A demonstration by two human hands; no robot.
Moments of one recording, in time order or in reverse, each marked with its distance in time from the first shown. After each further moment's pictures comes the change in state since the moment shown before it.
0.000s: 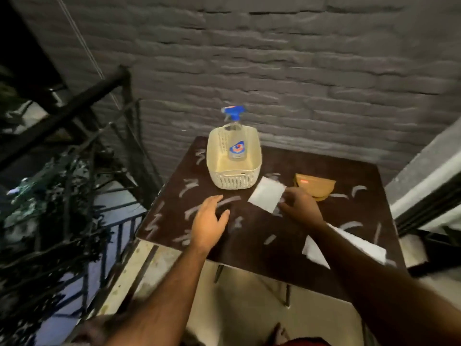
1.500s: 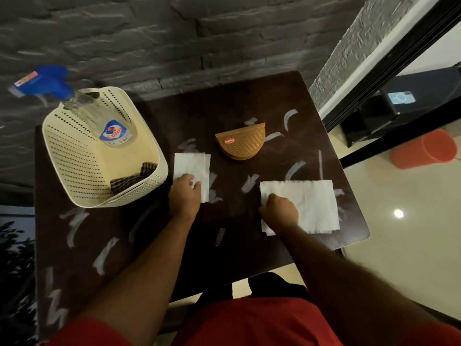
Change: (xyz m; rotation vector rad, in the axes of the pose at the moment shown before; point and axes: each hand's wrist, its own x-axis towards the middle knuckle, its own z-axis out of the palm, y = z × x) left_hand 0.157 0.013 0.232 0.250 -0.473 -0.101; right_hand 0.018 0.156 0.058 -0.118 -0.131 0.773
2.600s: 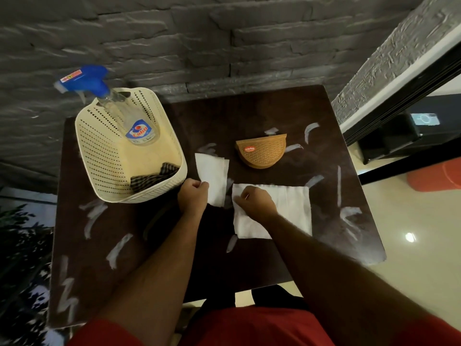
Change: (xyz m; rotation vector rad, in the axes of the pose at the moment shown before) left_hand 0.007 0.003 -0.019 -0.344 0.013 -0.388; right_hand 0.025 -0.095 -0.001 0.218 -0.216 -0.153
